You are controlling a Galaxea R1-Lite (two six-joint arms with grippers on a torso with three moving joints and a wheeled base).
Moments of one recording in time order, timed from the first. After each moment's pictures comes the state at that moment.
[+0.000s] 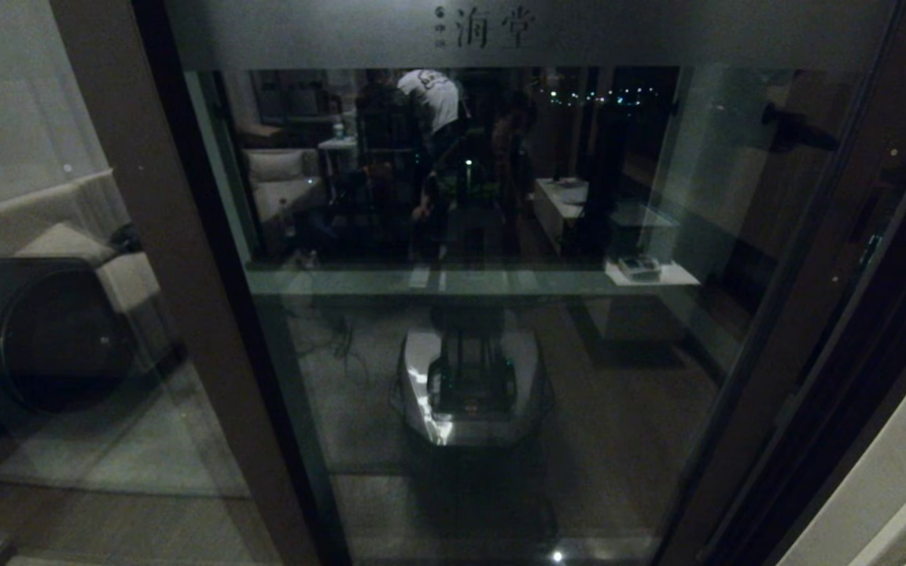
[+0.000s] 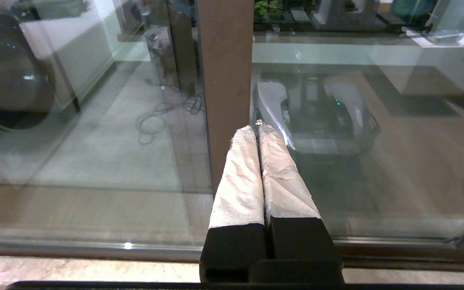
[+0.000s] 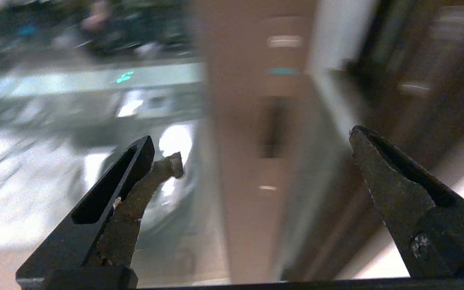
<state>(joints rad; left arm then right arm) 0.00 0.00 -0.02 0.04 0.00 0.01 -0.46 1.60 -1.35 -0.13 0.38 -0.07</state>
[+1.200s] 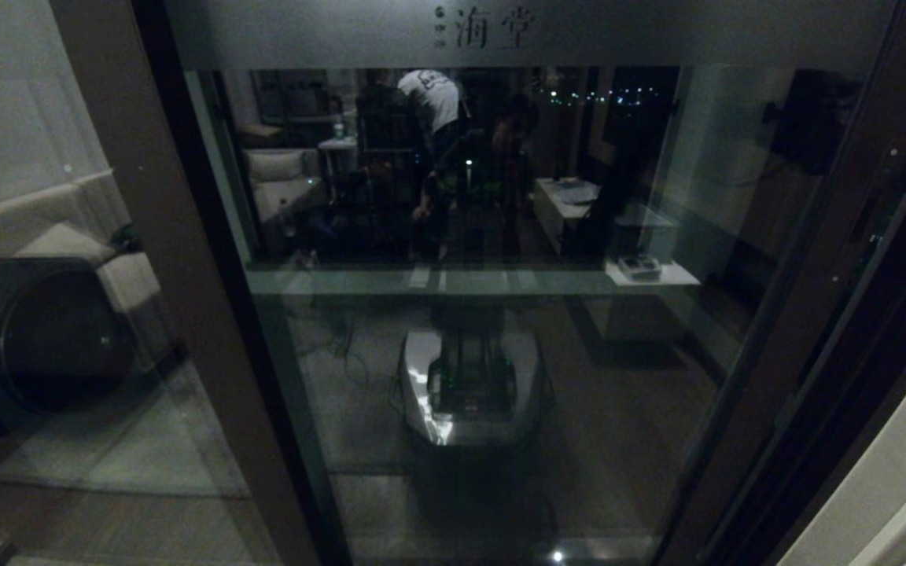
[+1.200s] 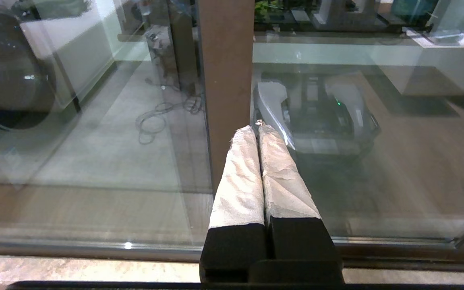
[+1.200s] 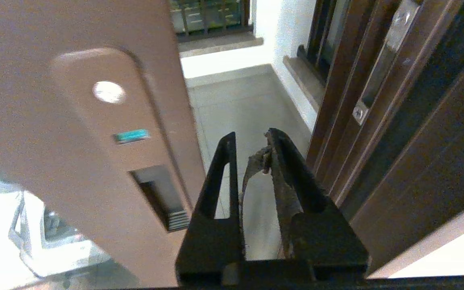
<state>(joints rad) 0.00 0.00 -0.02 0.04 0.00 0.01 -0.49 1.91 -1.62 -0.13 0.26 -0.05</state>
